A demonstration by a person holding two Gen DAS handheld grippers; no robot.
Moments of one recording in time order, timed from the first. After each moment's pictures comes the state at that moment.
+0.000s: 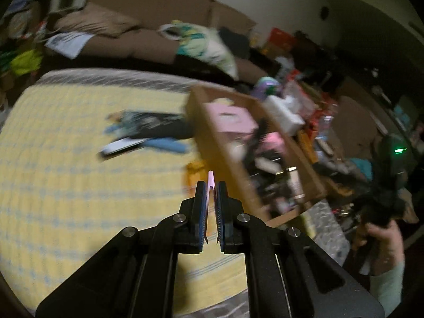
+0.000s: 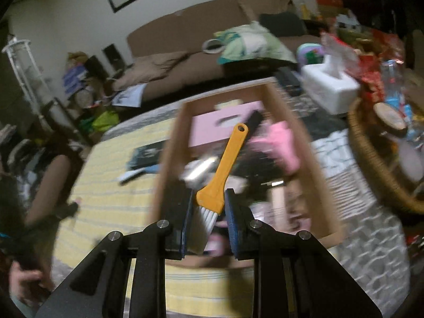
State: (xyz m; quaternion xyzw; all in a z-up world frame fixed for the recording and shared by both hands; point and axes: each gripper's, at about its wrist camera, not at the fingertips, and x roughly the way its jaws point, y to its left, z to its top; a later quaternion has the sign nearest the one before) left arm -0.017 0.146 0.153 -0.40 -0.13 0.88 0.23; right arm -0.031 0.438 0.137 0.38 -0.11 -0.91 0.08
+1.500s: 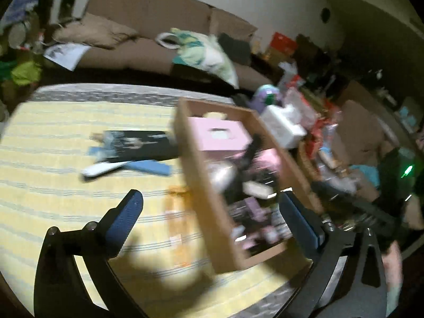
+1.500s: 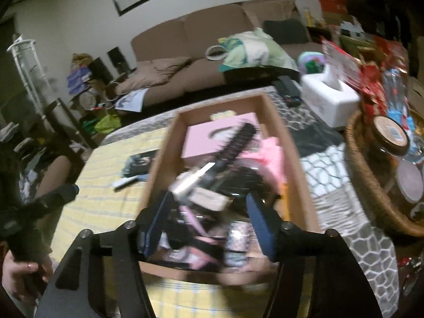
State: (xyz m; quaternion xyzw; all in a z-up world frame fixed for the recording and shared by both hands) left arm -0.034 0.173 0.161 -0.39 -0.12 0.90 0.18; right arm -0.039 0.445 0.143 0.36 -0.11 -0.92 0.11
